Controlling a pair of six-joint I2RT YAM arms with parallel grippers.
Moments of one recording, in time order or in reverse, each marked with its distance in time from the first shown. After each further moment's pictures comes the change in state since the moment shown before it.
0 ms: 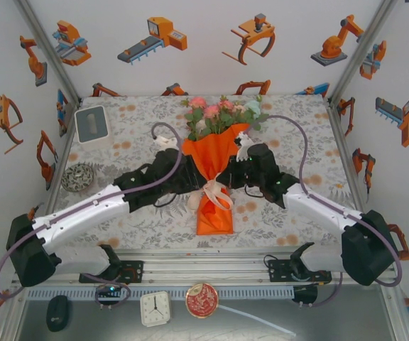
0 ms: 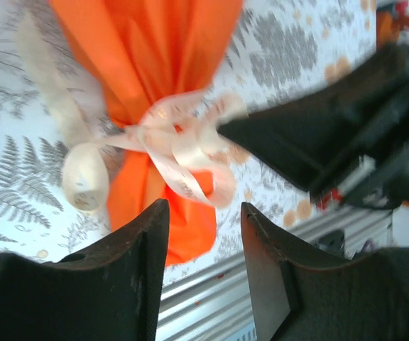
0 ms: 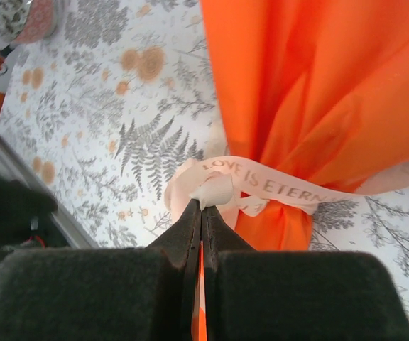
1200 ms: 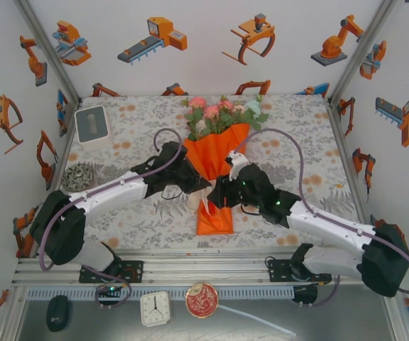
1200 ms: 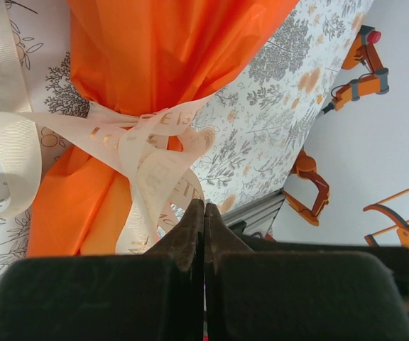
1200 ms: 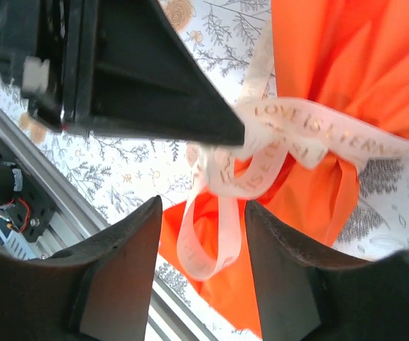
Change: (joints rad) left arm 0.154 0.238 -0.065 0.193 0.386 -0.372; right arm 0.251 -0.181 -0.103 -0.067 0.283 0.020
